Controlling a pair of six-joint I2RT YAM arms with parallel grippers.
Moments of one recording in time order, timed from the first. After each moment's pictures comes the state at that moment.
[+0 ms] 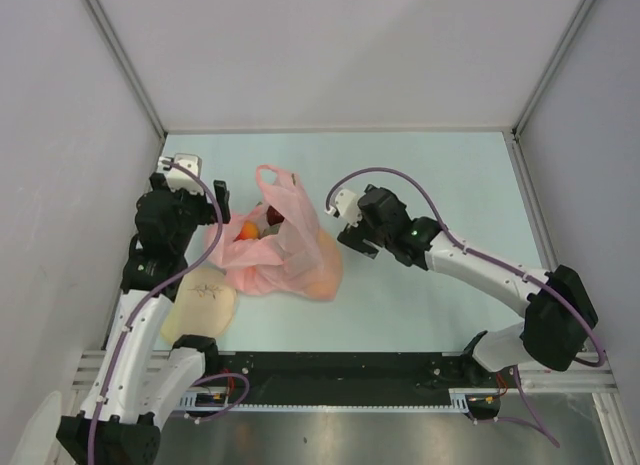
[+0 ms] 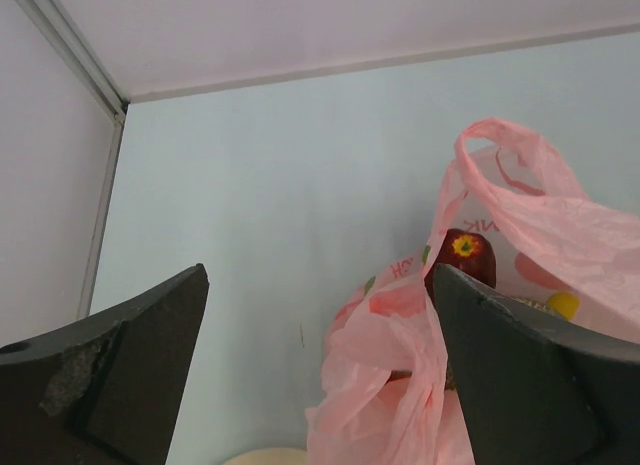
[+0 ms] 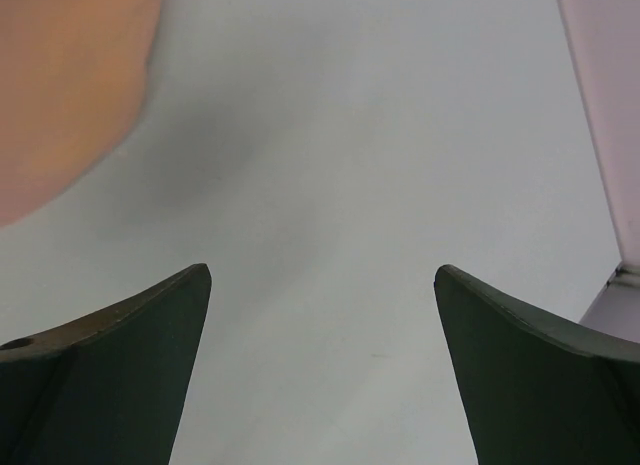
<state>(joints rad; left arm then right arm) -0.11 0.81 0.86 -0.23 -0.02 0.07 0.79 1.41 1.04 -0.36 0.30 -0.45</state>
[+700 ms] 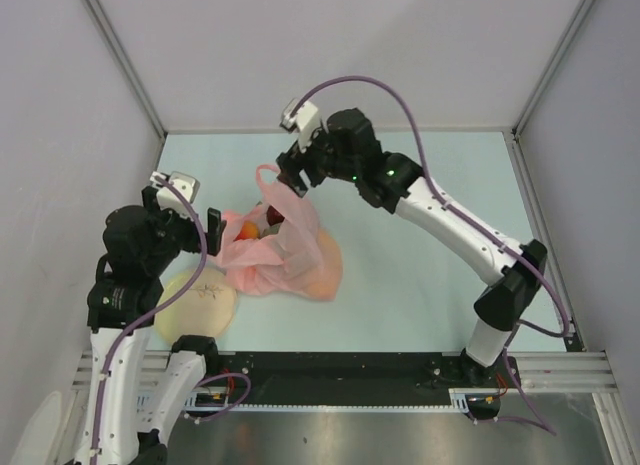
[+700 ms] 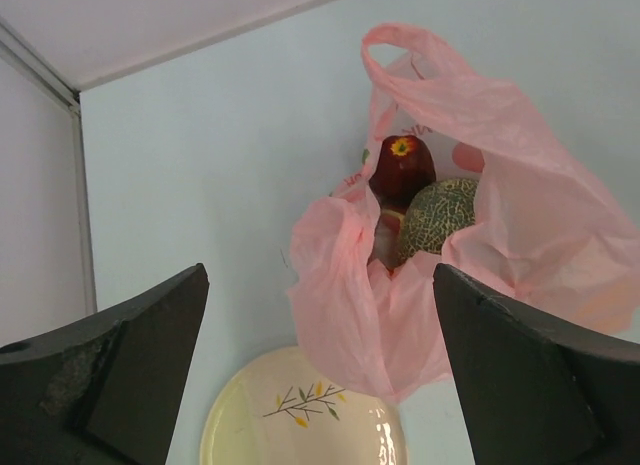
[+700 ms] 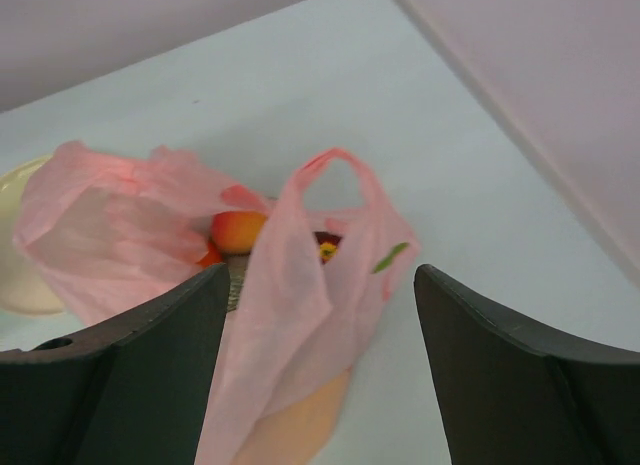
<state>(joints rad) -0.06 0.69 1.09 -0.73 0.19 0.21 0.81 1.71 1.86 -0.42 -0.14 -0.15</state>
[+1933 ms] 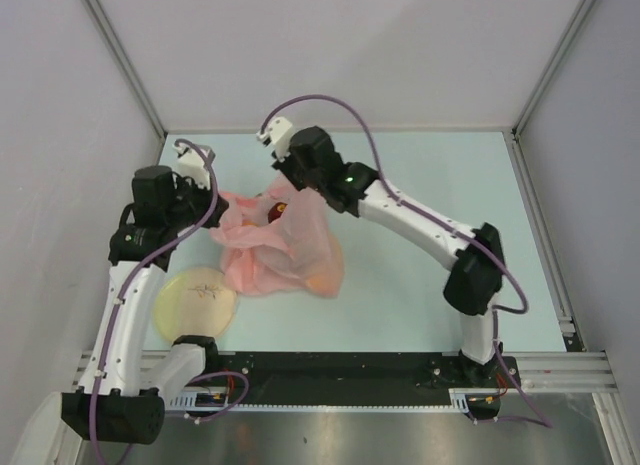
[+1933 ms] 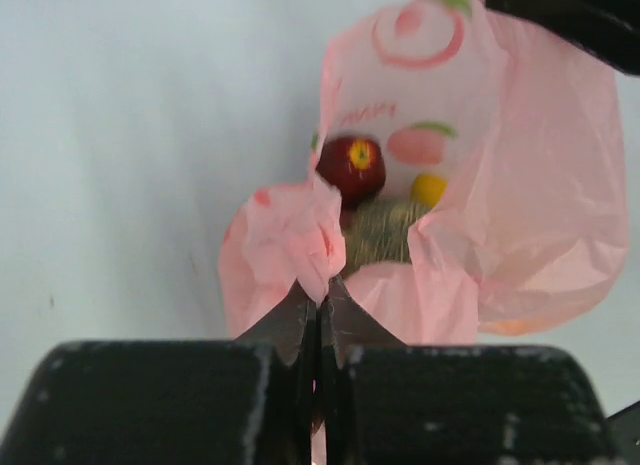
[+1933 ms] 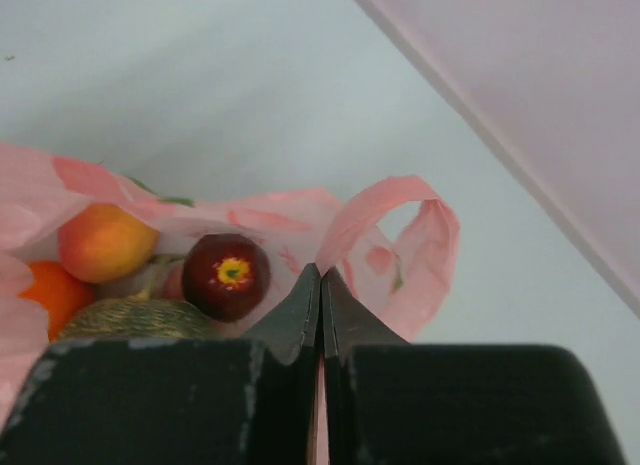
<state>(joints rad) -0.05 0.96 1.09 -0.69 0.30 0.06 0.90 1.97 1.92 -0.35 0.18 -0.21</state>
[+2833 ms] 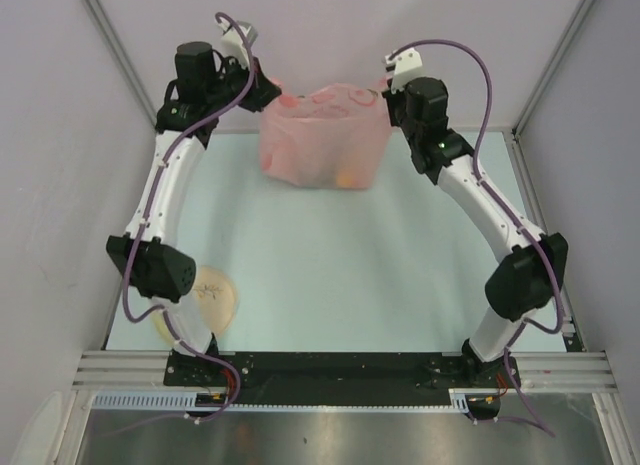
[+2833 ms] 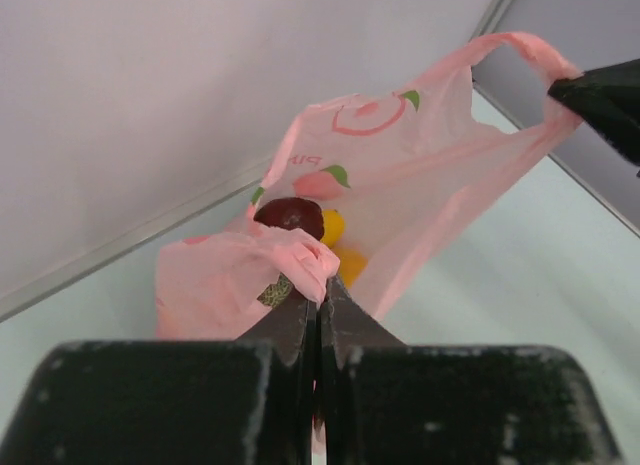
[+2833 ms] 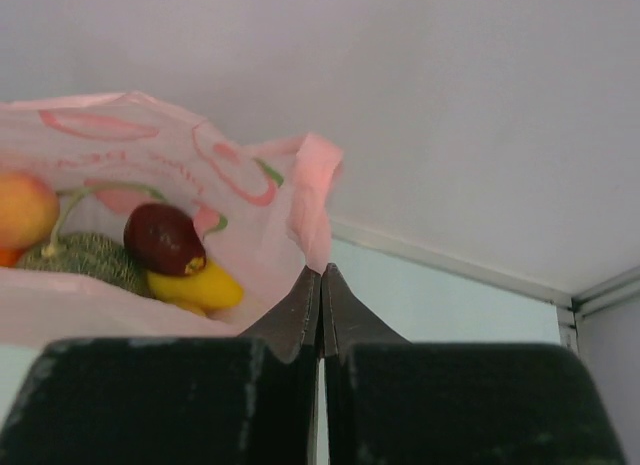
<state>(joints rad) -0.18 1.87 2.17 -0.53 0.52 -0.05 0.43 1.77 1.80 -0.11 0.25 -0.20</state>
